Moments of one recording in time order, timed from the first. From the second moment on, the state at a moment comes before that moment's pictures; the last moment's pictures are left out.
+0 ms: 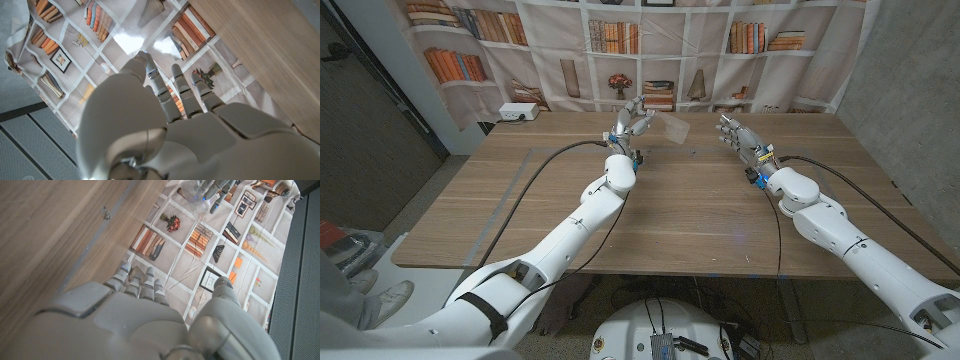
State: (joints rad) left arm 0.65 0.15 0.54 -1.28 0.09 -0.06 0.57; left_hand 1.20 0.13 0.35 -0.13 0.20 0.43 -0.17 0.21 0.23 0.90 -0.20 0.68 0.34 0.53 -0.05 0.24 0.40 0.20 0.07 0.34 0.20; right arm -0.85 -0.65 -0.41 -1.51 0.50 0.18 0.00; right_hand 0.33 -0.02 0.28 -0.15 0.18 -0.02 0.03 0.19 0.19 0.14 0.02 0.21 0.20 -0.02 0.04 0.18 0.18 -0.05 0.11 0.34 0.17
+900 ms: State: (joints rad) left arm 0.66 0.10 0.49 -1.21 0.01 -0.16 0.54; left_hand 1.20 0.13 0.34 -0.14 0.20 0.42 -0.18 0.21 0.23 0.90 -0.20 0.69 0.33 0.54 -0.05 0.23 0.41 0.20 0.07 0.34 0.20; right arm -0.86 -0.71 -0.43 -1.70 0.39 -0.08 -0.17; right_hand 0.51 0.01 0.34 -0.17 0.18 -0.01 0.06 0.21 0.19 0.31 0.00 0.29 0.21 0.03 0.03 0.20 0.18 0.04 0.09 0.33 0.18
